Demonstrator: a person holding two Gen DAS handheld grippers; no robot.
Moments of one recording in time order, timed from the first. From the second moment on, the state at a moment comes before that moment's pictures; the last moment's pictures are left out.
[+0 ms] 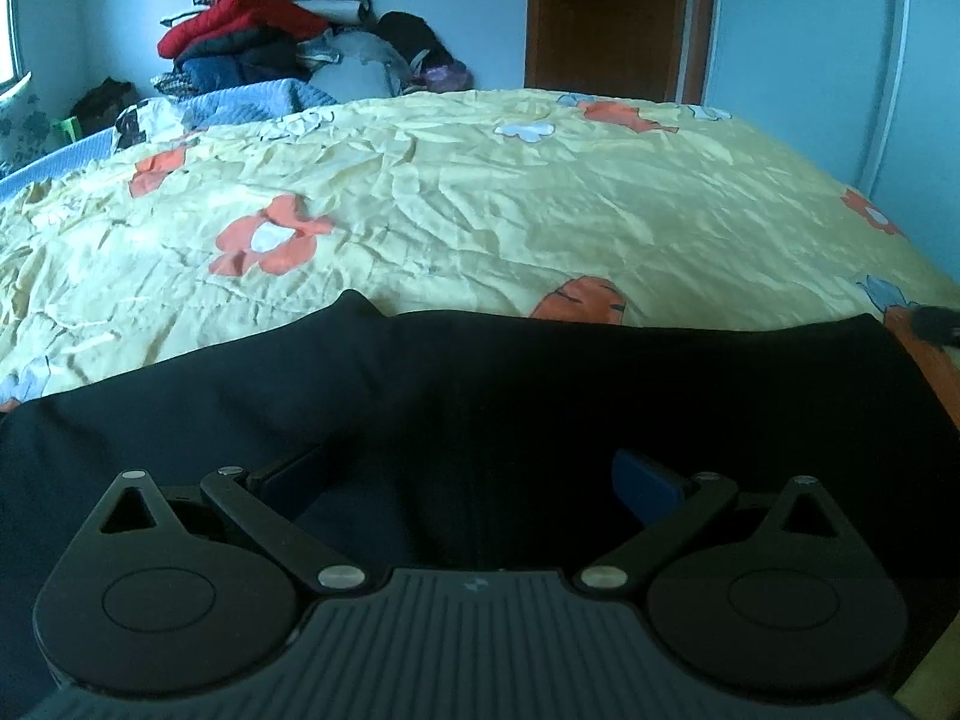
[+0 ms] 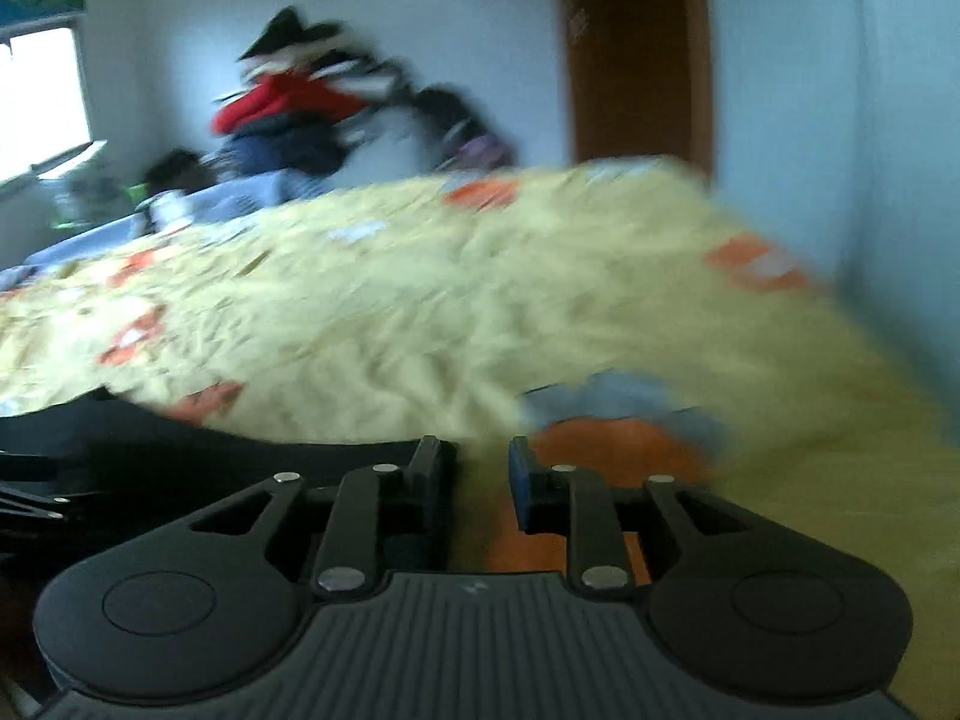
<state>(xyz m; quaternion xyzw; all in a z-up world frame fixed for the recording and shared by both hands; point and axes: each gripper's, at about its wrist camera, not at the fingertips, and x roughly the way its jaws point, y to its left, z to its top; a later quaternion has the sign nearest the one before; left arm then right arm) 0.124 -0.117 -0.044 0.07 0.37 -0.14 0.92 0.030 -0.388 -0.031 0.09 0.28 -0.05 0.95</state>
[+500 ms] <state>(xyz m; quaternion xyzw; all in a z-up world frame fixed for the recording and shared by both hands) 0.124 -0.094 -0.036 0.04 0.39 -0.12 0.91 0.014 -0.324 -0.047 0.05 0.36 0.08 0.93</state>
